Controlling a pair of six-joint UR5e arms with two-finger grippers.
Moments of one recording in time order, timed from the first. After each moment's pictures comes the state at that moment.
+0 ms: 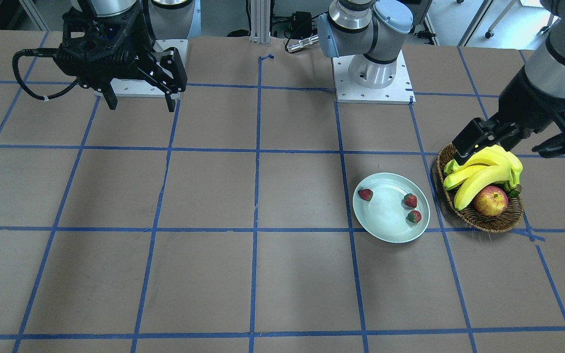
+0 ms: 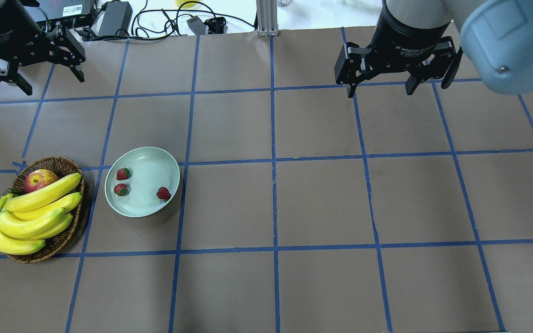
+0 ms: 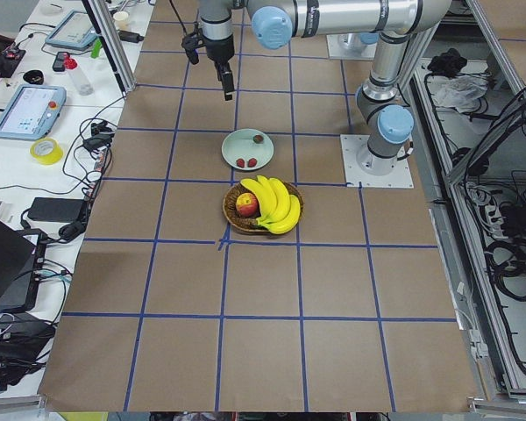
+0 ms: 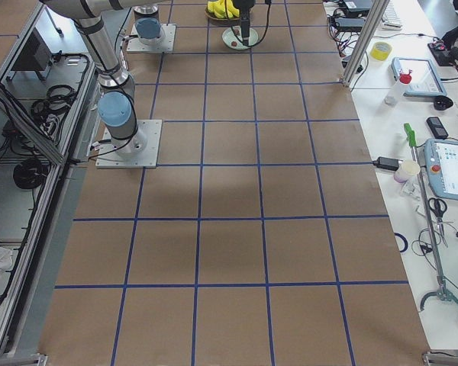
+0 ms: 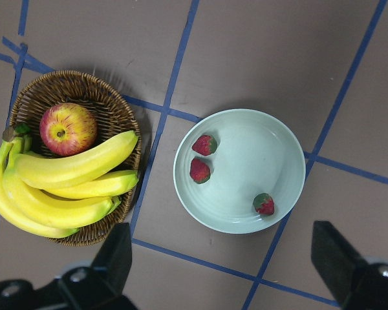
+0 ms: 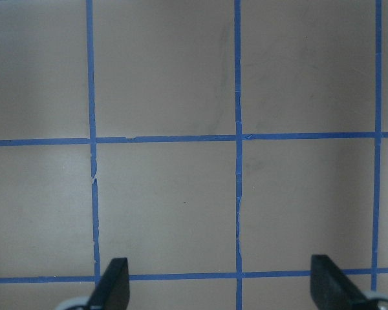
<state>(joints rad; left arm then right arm) -1.36 -1.67 -1.40 -1.63 1.60 -0.09 1.71 -1.59 1.50 -1.58 -1.60 0.14</state>
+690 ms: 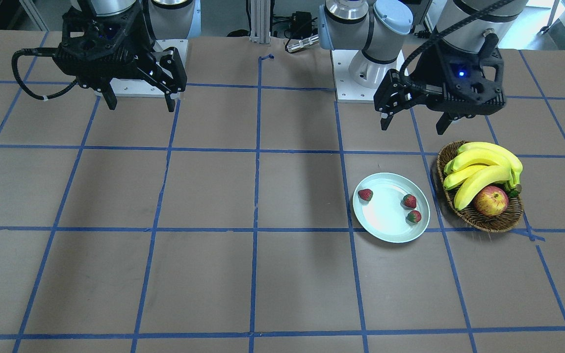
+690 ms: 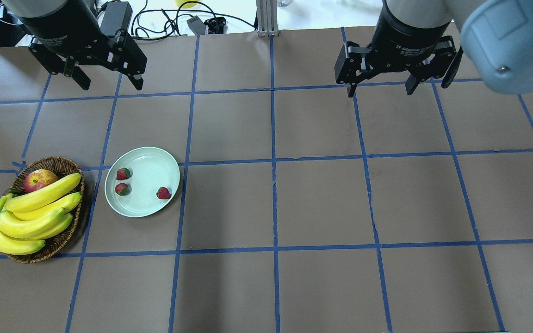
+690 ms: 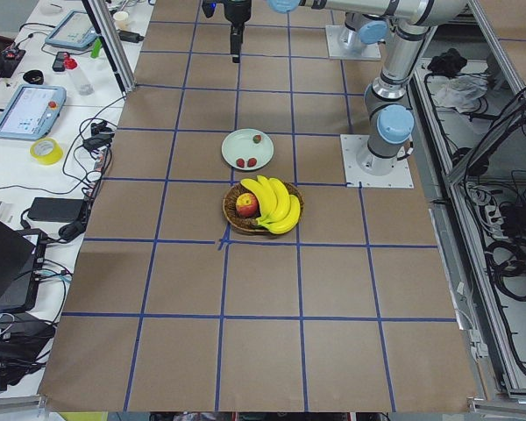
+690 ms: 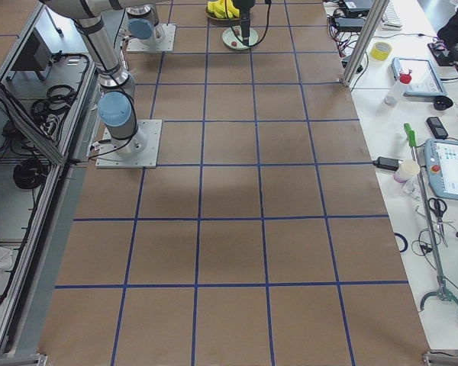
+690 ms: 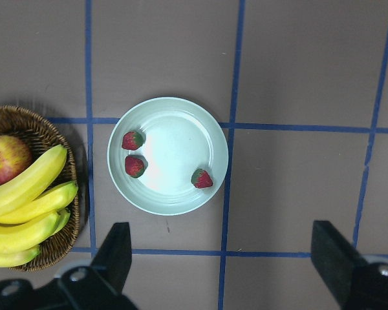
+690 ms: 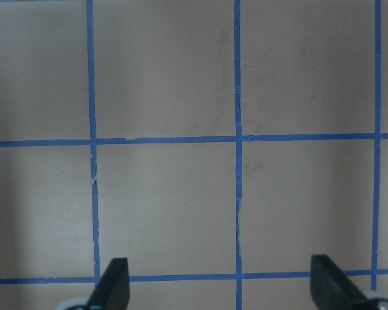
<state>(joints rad) -1.56 -1.61 -1.42 -1.64 1.57 0.09 1.71 -1.59 1.50 -1.59 -1.60 0.14</state>
